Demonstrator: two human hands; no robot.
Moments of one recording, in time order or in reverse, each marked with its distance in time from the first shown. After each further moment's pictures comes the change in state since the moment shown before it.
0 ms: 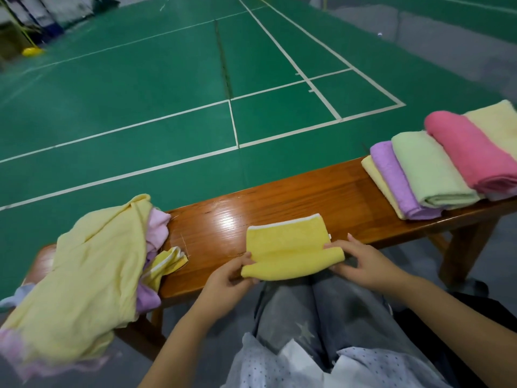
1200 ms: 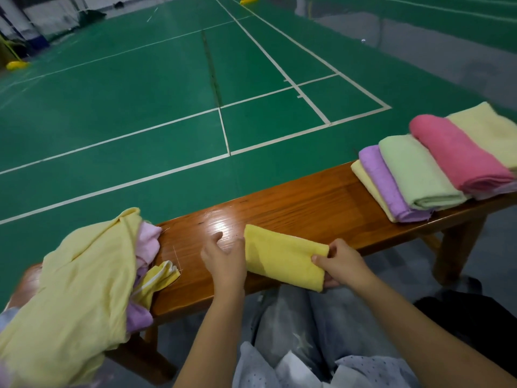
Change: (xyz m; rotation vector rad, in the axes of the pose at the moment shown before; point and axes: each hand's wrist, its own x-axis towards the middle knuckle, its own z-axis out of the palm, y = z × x) left_hand 0.056 0.055 0.031 -0.169 0.687 -0.394; right_hand 0.026 -0.044 0.020 0.410 0.198 0.702
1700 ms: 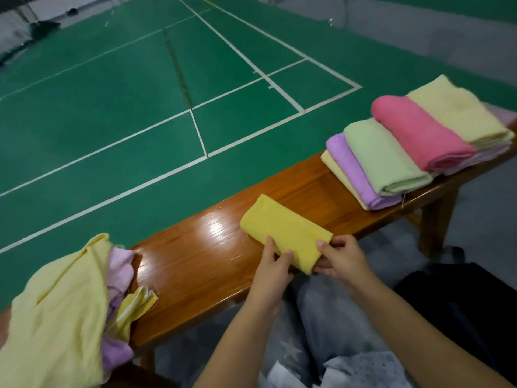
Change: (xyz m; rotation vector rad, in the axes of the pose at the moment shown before) left_hand -0.057 0.014 0.072 -0.145 -0.732 -0.191; right_hand 0.009 0.022 -0.024 0.666 0.162 0.022
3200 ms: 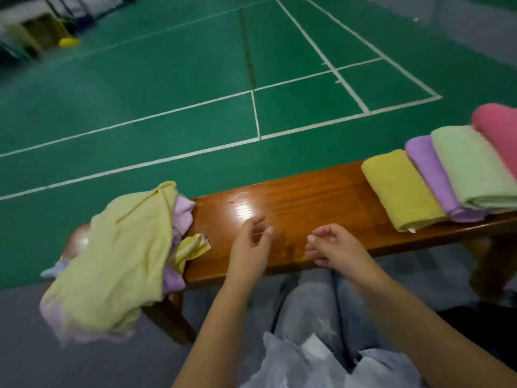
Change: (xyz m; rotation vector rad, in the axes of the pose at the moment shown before) left_hand -0.046 0.001 -0.117 0.301 0.428 0.344; right_hand -0.069 -0.006 0.085 -0.476 -0.386 -0.120
